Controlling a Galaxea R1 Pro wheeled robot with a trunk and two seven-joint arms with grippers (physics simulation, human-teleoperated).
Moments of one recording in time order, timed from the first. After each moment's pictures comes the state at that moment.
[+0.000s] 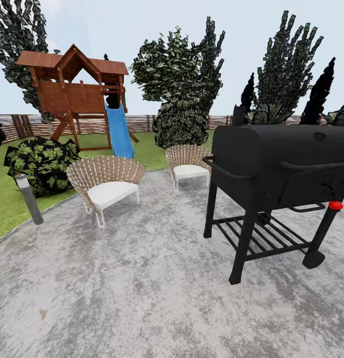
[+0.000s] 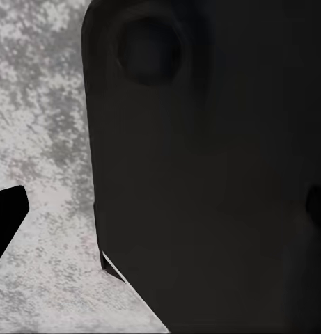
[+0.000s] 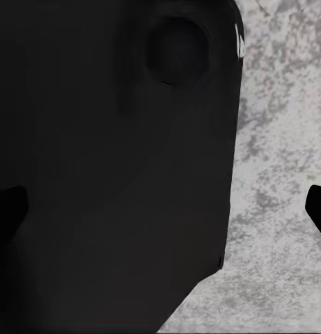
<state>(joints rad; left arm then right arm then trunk) 0.00 0.00 0.00 0.00 0.00 0.00 0.00 0.00 0.00 0.00 0.00 0.00 0.00 0.00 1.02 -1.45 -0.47</state>
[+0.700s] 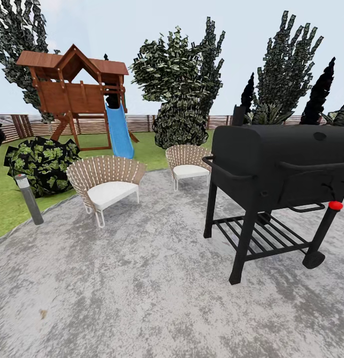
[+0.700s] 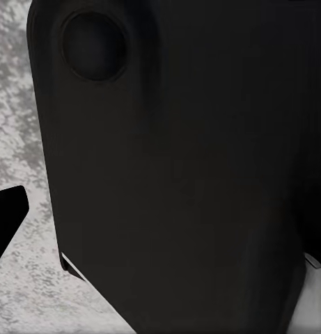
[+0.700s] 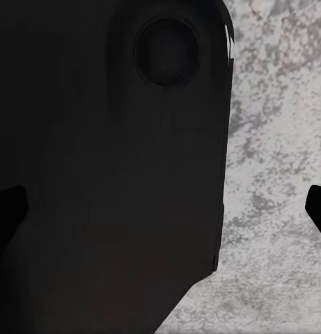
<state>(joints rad) 0.03 -0.04 0.00 -0.04 0.00 0.00 0.00 0.01 -0.01 0.00 0.01 0.00 -0.03 0.00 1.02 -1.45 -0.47</state>
